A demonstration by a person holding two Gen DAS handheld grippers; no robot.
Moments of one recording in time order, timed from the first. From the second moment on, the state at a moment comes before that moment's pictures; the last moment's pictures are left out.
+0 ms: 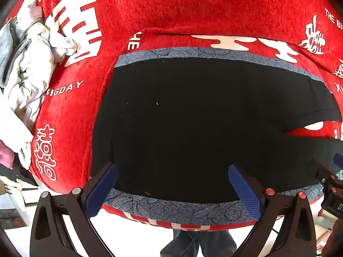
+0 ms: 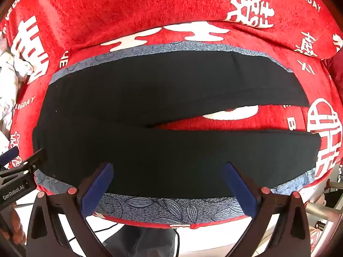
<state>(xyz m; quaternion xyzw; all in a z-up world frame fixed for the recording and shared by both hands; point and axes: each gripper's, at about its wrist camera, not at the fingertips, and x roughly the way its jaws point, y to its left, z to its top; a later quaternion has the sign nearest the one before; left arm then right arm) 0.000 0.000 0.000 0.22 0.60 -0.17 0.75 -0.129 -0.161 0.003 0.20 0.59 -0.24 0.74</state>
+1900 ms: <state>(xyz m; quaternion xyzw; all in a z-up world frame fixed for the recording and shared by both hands) 0.008 0.040 -0.033 0.21 0.60 -0.17 0.76 -0.117 -0.123 -0.024 0.19 0.61 -0.25 0.72</state>
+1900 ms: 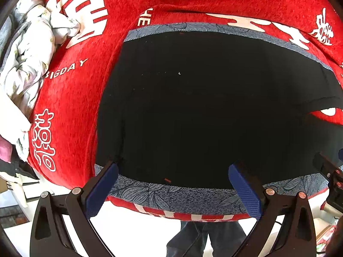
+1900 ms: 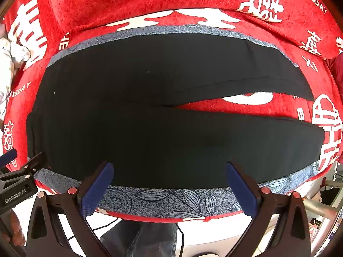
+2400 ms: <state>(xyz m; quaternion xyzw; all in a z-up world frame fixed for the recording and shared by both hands) 0.009 0.059 -0.037 0.20 0.59 -0.17 0.76 -0.116 -0.108 -0.027 0.19 0.62 -0.25 0.72</state>
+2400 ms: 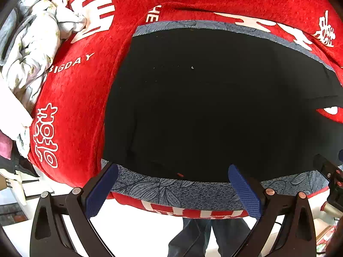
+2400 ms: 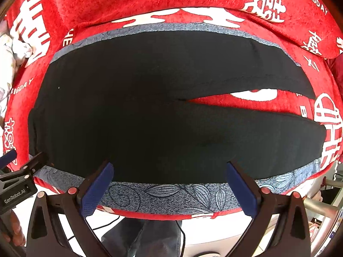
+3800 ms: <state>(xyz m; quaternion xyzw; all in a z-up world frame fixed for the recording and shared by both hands) 0.019 0.165 -0.102 -0.04 0.69 -0.27 0.67 -0.231 -0.109 -0.142 0.60 0.43 -0.02 0.68</state>
